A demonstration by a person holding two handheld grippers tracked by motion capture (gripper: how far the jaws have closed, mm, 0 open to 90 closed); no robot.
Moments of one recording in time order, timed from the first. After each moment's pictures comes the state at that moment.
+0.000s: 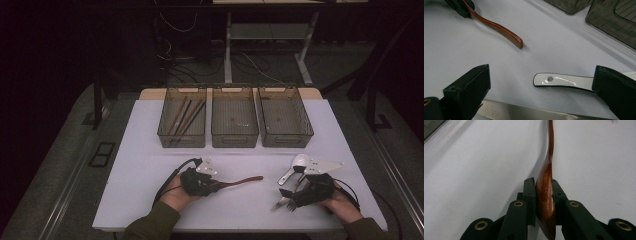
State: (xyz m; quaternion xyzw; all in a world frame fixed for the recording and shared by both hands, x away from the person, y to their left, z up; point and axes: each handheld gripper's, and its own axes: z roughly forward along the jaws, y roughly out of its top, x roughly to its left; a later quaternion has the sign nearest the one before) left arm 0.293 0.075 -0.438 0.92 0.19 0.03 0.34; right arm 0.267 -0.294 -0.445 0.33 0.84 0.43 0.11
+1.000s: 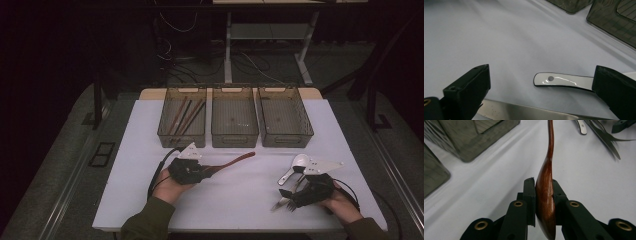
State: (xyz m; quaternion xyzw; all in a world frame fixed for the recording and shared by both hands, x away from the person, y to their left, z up) left arm 0.310 0.105 -0.415 0.87 0.25 0.05 0.41; right arm 0.267 -0.293 -0.446 0.32 0.84 0.43 0.11
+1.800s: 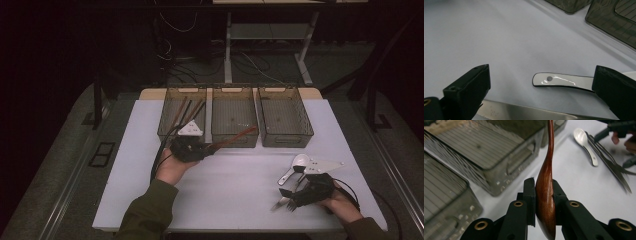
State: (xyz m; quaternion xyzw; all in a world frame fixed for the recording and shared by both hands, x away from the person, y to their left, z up) left arm 0.354 0.096 -0.377 0.85 0.27 0.08 0.44; right arm 0.268 -0.294 -0.446 0.33 0.84 0.42 0.11
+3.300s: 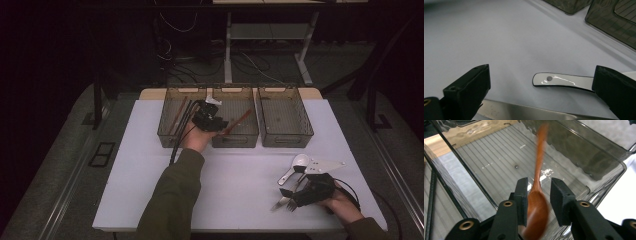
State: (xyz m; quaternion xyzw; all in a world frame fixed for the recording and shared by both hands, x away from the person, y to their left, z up) left arm 0.446 0.044 -0.385 0.84 0.37 0.12 0.39; right arm 0.268 -0.295 -0.445 0.33 0.84 0.43 0.11
